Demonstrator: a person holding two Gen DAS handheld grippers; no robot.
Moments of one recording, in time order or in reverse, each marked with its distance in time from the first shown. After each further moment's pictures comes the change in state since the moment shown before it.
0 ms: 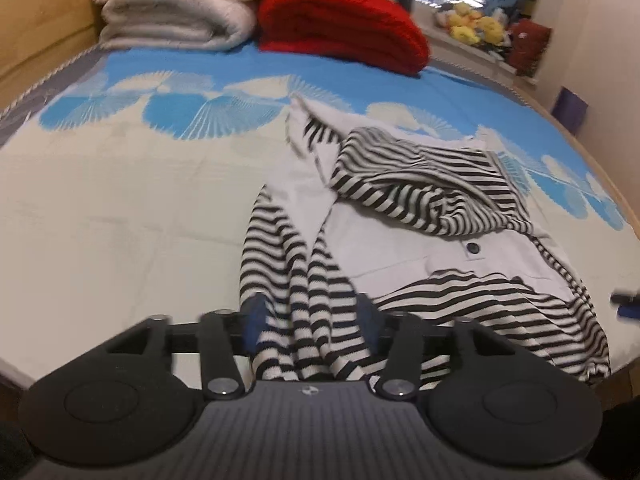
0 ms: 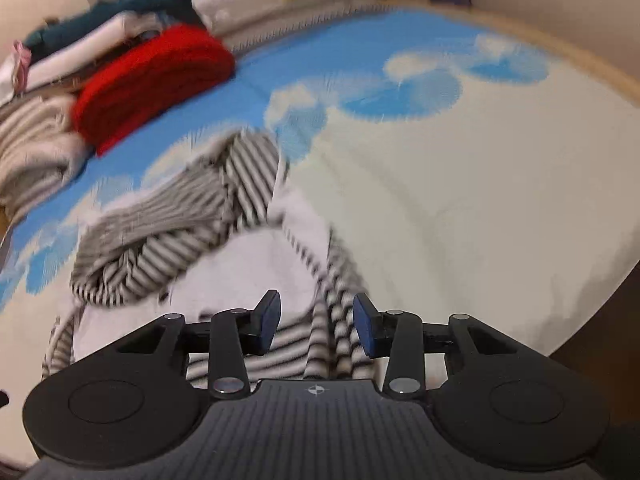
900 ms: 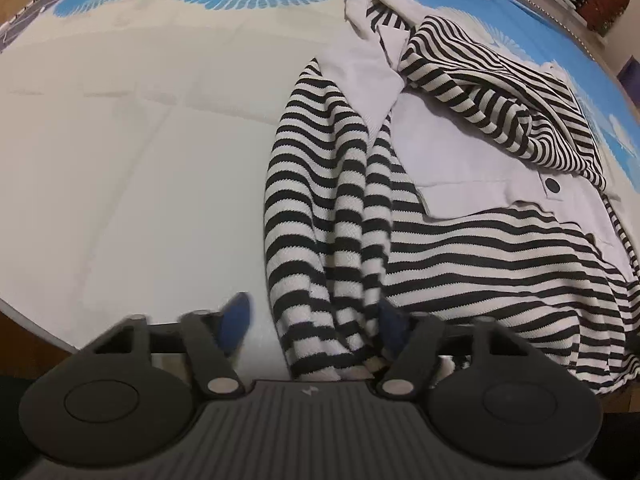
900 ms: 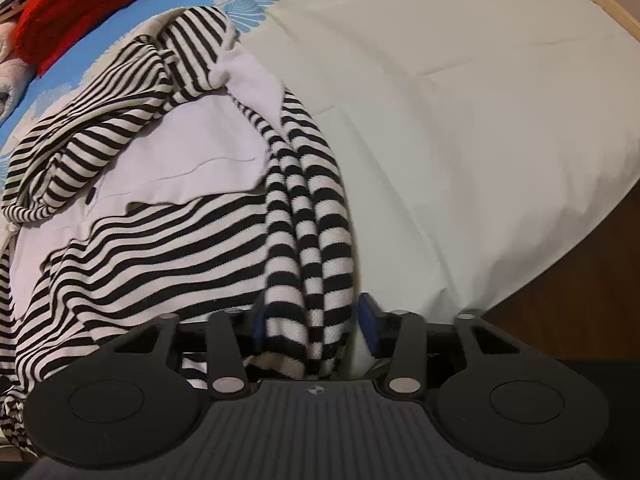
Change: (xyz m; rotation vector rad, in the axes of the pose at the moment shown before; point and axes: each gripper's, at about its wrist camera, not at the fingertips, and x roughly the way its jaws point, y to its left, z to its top) left arm 0.079 0.013 -0.019 -0.090 0.295 0.097; right arm 0.057 -0.001 -0.042 0.022 0.261 -0.140
